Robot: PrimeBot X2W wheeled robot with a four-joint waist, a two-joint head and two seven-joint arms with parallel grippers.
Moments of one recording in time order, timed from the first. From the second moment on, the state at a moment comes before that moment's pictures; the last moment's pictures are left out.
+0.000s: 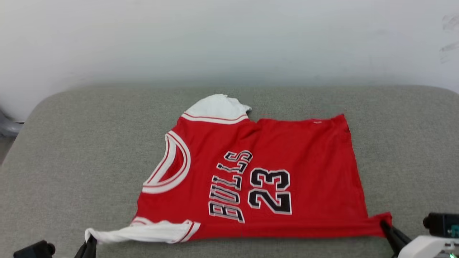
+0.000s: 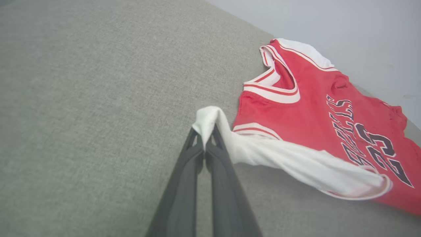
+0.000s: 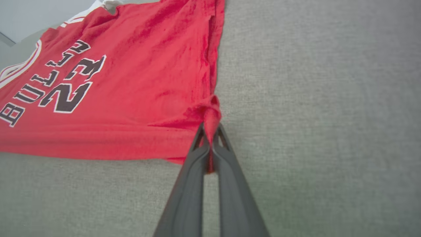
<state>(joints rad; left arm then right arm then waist) 0.09 0.49 -0.22 0.22 -0.95 0.15 -0.14 -0.05 -0.33 0.08 0.40 0.54 0.14 0.10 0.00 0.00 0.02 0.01</state>
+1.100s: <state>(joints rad) -0.16 0.49 -0.36 0.18 -0.88 0.13 0.03 -0.05 -0.21 -0.01 0.16 0.35 0.13 0.32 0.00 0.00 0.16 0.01</state>
